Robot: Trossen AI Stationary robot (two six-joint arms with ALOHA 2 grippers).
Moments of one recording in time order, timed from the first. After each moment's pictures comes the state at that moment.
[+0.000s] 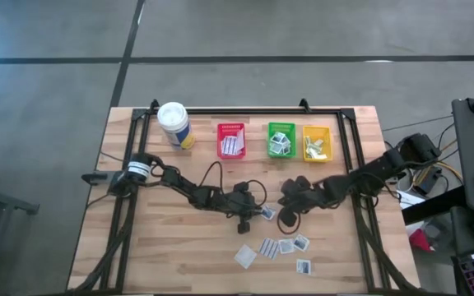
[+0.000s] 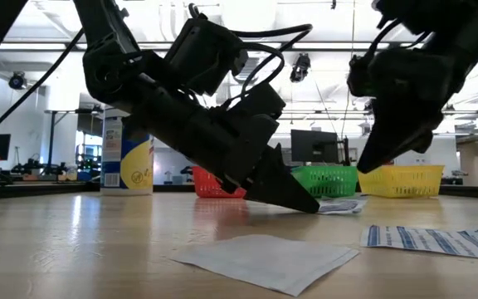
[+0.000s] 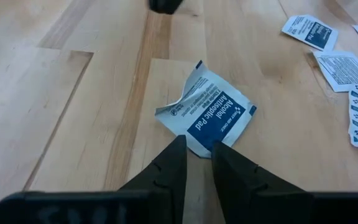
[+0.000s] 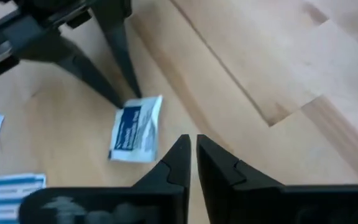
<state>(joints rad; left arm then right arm) -0.19 2.11 1.01 0.59 -0.13 -0.21 0.33 1.44 0.63 -0.17 0.31 0.87</state>
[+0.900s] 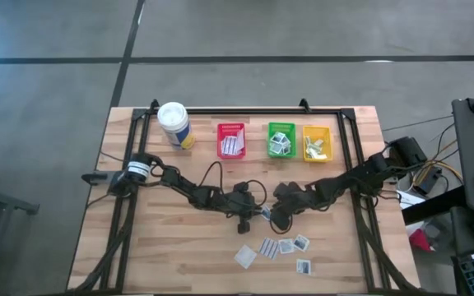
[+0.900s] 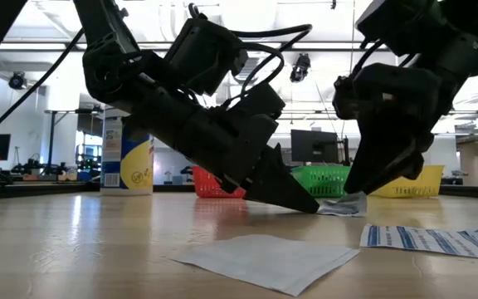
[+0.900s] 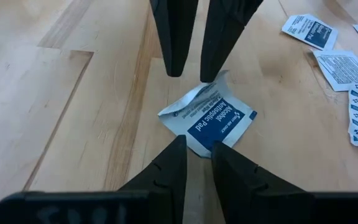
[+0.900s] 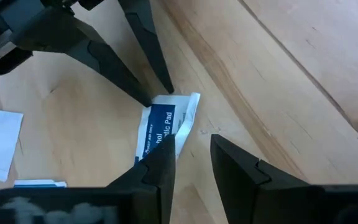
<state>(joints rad) -0.19 2.12 1.01 0.58 -0.13 -0.21 0.29 1.59 0.63 0.04 0.18 0.88</state>
